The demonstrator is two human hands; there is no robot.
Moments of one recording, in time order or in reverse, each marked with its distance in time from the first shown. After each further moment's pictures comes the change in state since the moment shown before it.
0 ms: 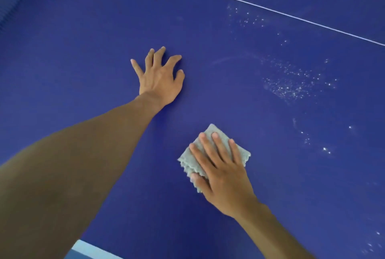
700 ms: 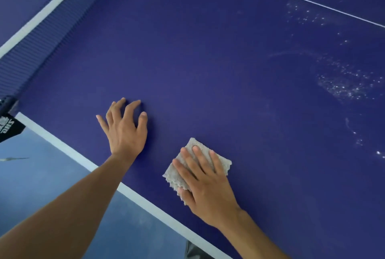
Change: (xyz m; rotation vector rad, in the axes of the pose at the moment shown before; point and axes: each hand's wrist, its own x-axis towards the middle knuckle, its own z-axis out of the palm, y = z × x) left_hand -0.221 -0.169 -0.038 -0.150 0.190 -0.469; right_hand -0.011 -0.142 0.029 0.033 -0.119 -0.265
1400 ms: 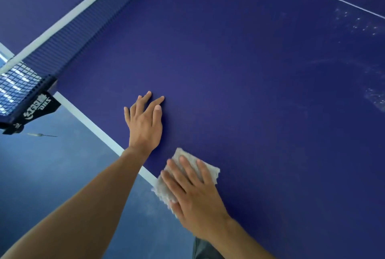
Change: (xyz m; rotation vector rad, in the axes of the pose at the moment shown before) left_hand 0.002 -0.036 -0.011 -0.154 -0.047 -0.042; right_hand 0.025 -0.076 0.015 -0.073 -0.053 -0.193
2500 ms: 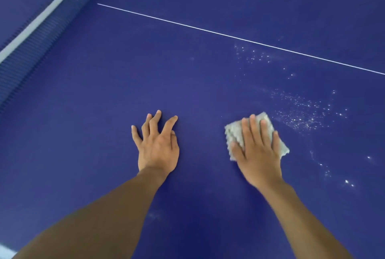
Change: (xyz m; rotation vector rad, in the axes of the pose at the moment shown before) left_hand 0.060 0.187 0.127 0.309 -0.080 0.423; right_hand -0.041 0.300 -0.083 0.111 0.123 0.957
